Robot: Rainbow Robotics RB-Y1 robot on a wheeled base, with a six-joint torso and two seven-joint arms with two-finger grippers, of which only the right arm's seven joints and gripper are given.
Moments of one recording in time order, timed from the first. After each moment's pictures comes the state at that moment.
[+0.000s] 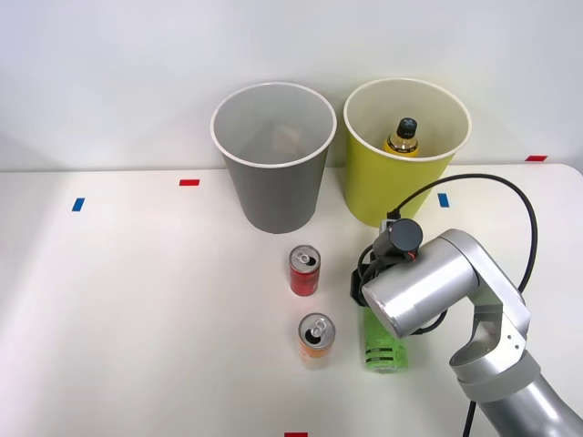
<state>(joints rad) -0.29 -0.23 0.43 -1.87 -0.02 1.51 0.92</state>
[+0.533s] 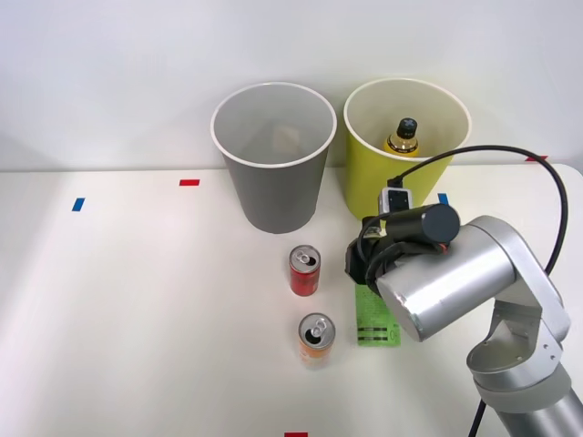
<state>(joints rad) -0.26 -0.23 0.38 -2.10 -0.04 1.51 0.98</state>
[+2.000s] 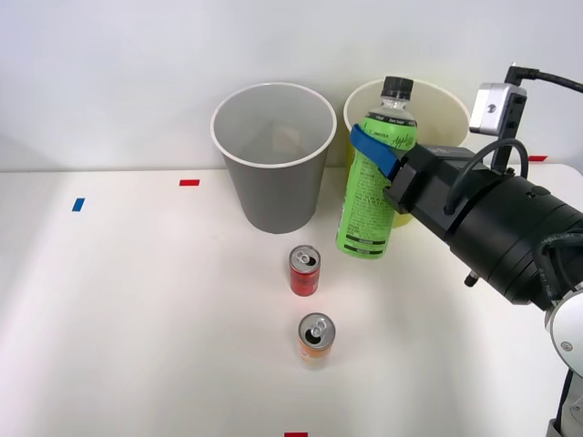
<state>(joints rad) -0.01 0.02 -0.05 -2.46 -0.76 0.97 1.65</state>
